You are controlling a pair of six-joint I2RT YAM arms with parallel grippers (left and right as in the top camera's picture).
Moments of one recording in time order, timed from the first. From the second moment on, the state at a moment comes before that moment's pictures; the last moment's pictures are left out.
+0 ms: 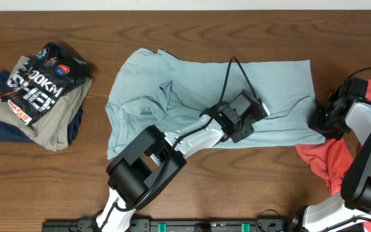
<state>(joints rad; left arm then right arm) -0.87 2.08 1.32 -0.21 0.07 0.22 -0.37 1.79 0.99 -0.62 -0.07 0.22</state>
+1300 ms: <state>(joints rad) -0.43 1.94 1.39 -0.69 -0.14 -0.07 -0.37 1.79 0.99 -0.62 -0.07 0.22</state>
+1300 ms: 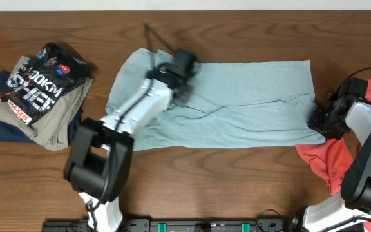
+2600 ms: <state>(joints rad) -0.28 1.94 1.33 -0.96 0.13 -0.36 -0.37 1.79 1.00 -0.63 -0.07 0.22</state>
